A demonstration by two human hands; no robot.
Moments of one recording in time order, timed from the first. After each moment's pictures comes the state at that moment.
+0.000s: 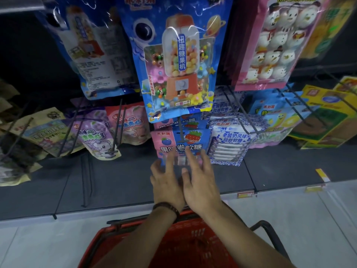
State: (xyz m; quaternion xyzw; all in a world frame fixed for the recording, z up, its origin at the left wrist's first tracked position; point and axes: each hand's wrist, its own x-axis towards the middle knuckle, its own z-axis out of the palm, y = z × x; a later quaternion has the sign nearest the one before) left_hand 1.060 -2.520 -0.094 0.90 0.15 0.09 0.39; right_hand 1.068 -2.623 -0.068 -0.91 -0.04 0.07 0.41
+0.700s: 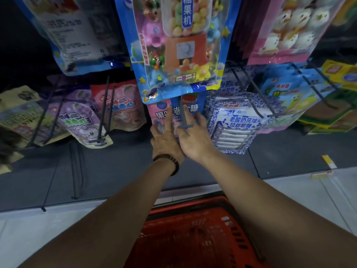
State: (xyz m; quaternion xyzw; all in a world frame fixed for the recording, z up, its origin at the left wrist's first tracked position) left_hand 1.158 -2.501 -0.110 0.91 0.16 0.00 0.38; right_hand 1.180 -2.604 -0.085 -0.91 -0.04 0.13 0.40
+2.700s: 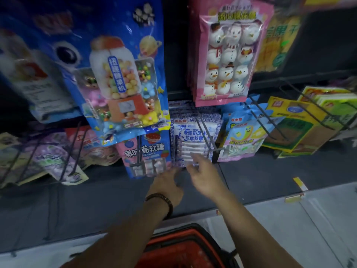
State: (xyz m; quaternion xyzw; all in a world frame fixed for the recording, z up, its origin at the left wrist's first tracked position) left_hand 1.130 -2.590 -0.053 0.93 0.07 -0.17 0.31; right_hand 1.168 -2.735 -0.075 -0.88 -0.01 0.11 0.47
